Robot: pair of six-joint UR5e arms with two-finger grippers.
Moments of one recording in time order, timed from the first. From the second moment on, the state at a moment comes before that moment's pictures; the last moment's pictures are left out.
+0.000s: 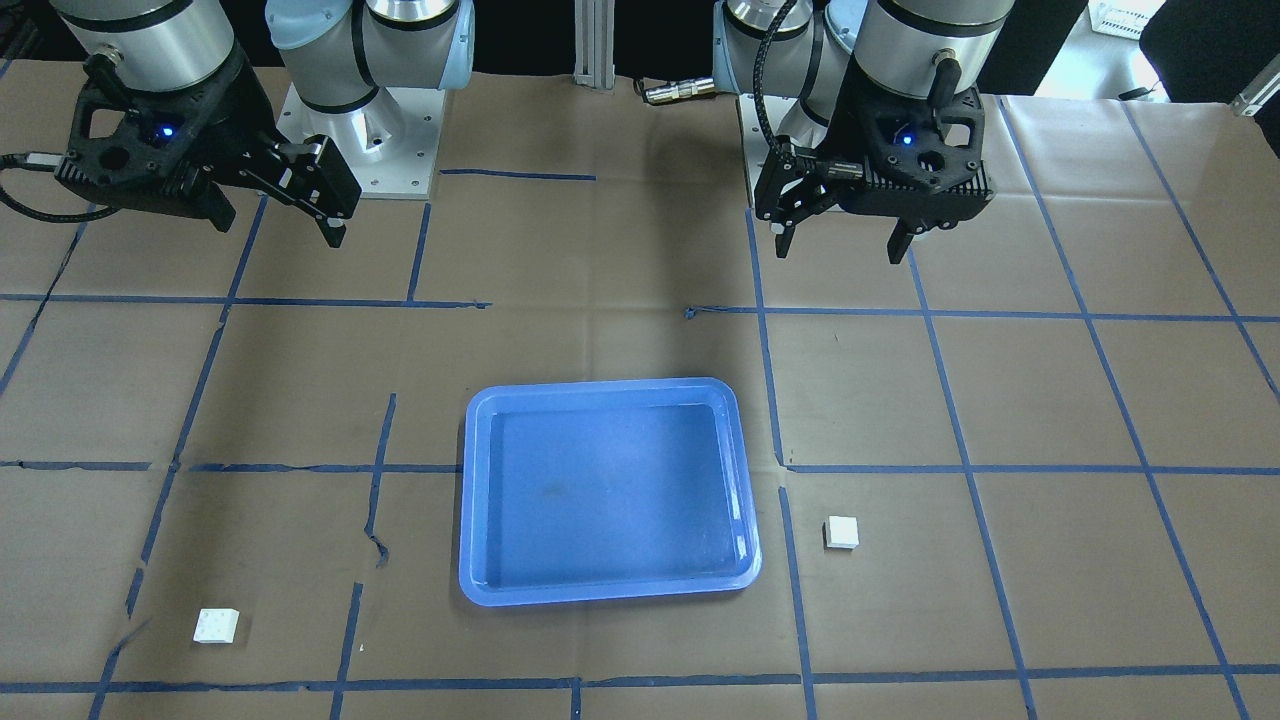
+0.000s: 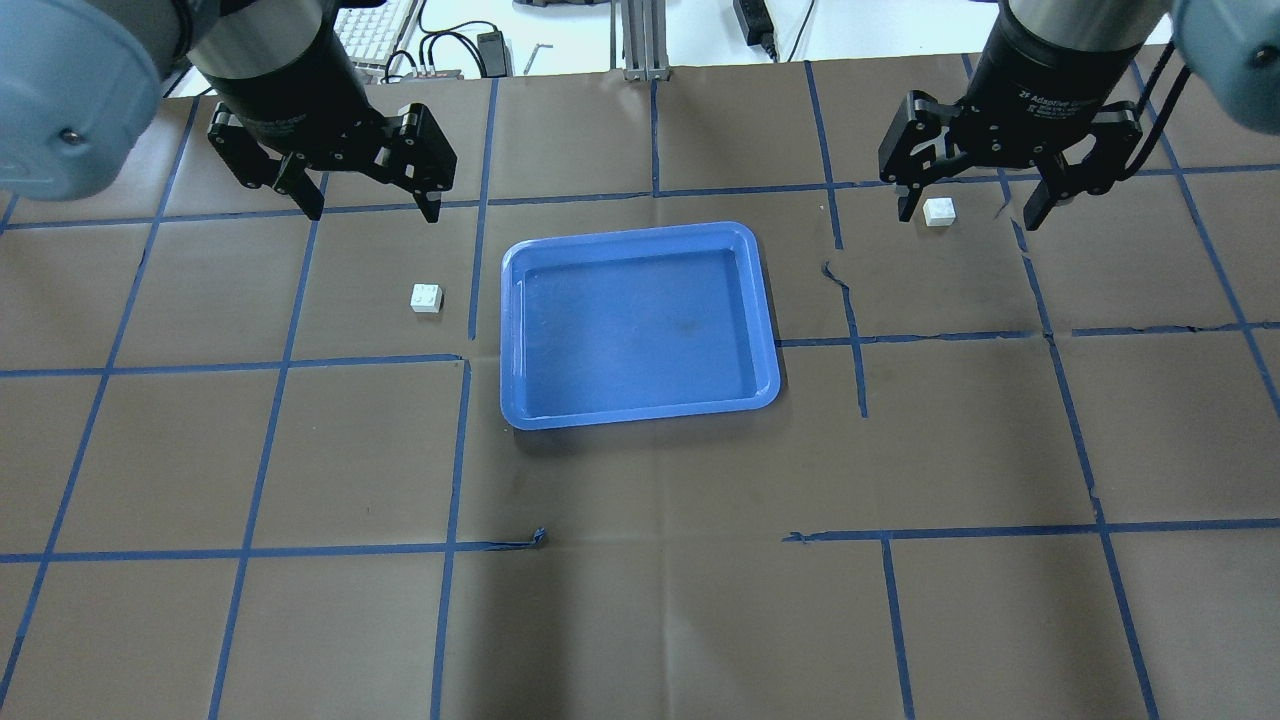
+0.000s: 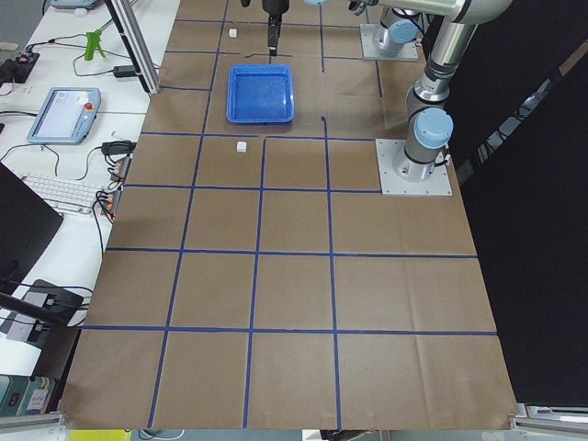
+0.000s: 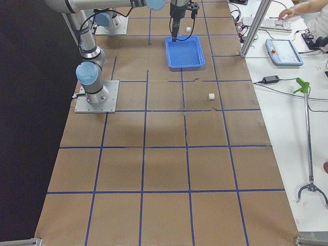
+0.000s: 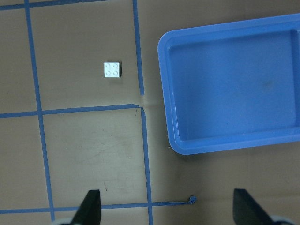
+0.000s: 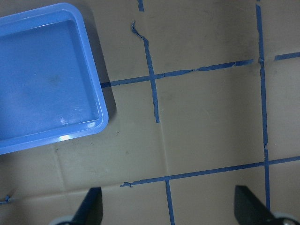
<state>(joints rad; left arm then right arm) -1.66 -1.61 -1.46 -1.60 1.60 -0.02 1.57 -1.56 1.49 -1.46 -1.57 0.14</state>
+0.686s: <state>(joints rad) -1.62 -1.60 -1.47 -1.60 1.60 -0.01 1.57 -1.56 1.49 -1.46 -1.57 0.14</state>
